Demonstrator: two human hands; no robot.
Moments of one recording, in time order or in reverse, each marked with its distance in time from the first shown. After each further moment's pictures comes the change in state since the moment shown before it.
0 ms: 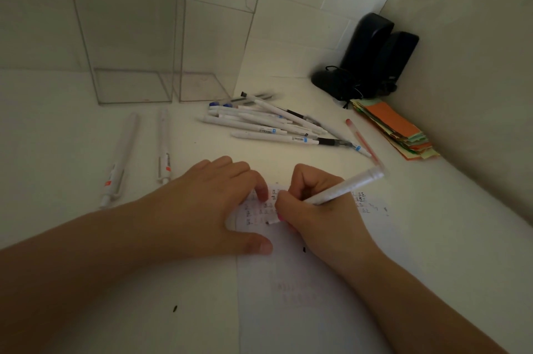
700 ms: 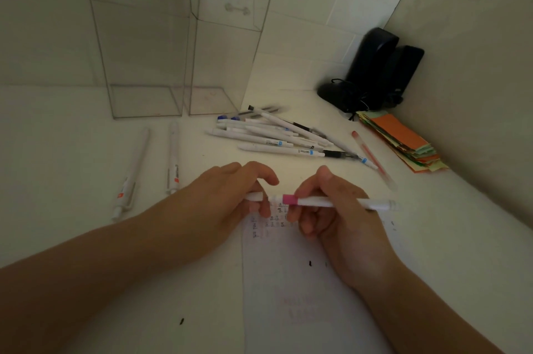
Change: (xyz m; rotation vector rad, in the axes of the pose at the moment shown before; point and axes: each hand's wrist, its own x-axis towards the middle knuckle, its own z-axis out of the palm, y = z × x) left_hand -0.001 0.002 -0.003 -0.252 0.166 -0.078; right_hand 0.004 -0.001 -0.011 0.533 -0.104 0.047
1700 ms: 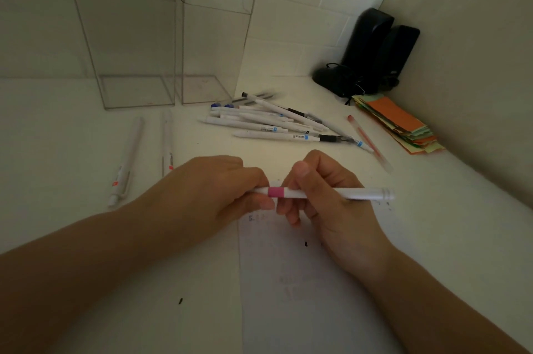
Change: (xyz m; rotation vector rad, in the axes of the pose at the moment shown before) left_hand 0.000 0.004 -0.004 0.228 0.101 0.291; right_hand -0.006 -0.002 0.005 -0.059 -0.074 -0.071
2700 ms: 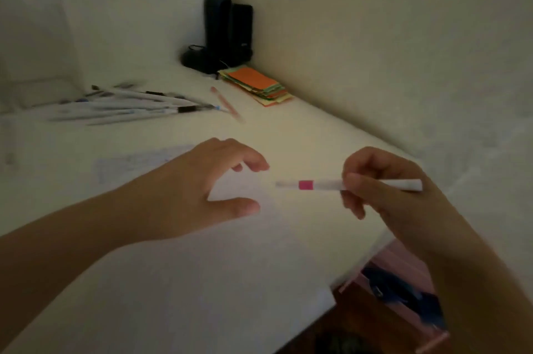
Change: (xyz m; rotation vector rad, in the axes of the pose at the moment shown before) left_hand 0.050 0.151 0.021 -0.327 -0.334 0.122; right_hand -0.209 -0.115 -0.115 -0.298 0.321 0.082
